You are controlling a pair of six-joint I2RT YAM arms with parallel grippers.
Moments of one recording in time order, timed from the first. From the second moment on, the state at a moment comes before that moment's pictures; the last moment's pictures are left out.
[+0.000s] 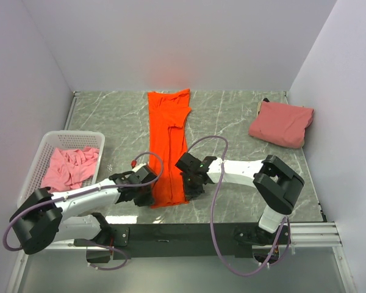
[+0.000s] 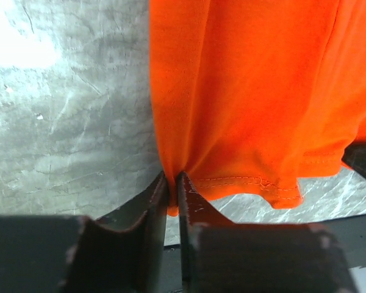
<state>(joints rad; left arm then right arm) -0.85 1.18 0.53 -0.52 -0.08 -1.04 0.96 1.70 0.96 -0.54 -0.09 0.82</state>
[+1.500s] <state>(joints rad) -0.63 1.24 0.76 -0.69 0.14 -0.98 0.78 1.71 1.29 -0.90 -0.15 0.66</state>
